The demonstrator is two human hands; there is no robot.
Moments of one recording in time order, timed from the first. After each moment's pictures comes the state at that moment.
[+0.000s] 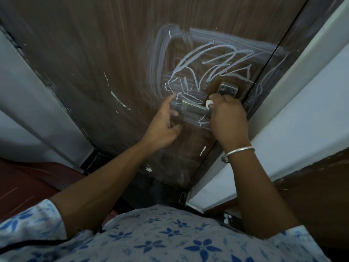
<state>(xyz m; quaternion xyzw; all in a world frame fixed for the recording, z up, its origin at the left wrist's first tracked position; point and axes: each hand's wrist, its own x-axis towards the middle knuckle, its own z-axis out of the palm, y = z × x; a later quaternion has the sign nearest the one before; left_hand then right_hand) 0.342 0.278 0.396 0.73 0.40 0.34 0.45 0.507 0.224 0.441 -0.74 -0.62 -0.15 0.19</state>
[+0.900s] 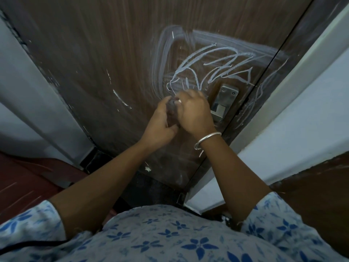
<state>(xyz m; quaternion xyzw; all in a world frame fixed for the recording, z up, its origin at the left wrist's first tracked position) 0.340 0.275 0.397 0.71 0.39 0.38 0.44 0.461 0.270 0.429 -0.63 -0.72 -0.11 0.25</state>
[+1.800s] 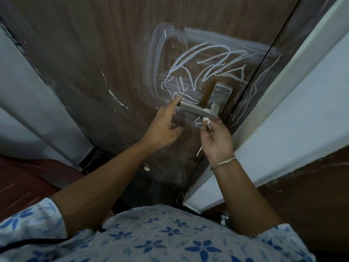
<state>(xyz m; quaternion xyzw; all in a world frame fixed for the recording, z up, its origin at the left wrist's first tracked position) 0.355 0.276 0.391 0.77 0.38 0.33 0.40 0.495 0.222 0.403 -0.35 0.02 0.53 0.78</state>
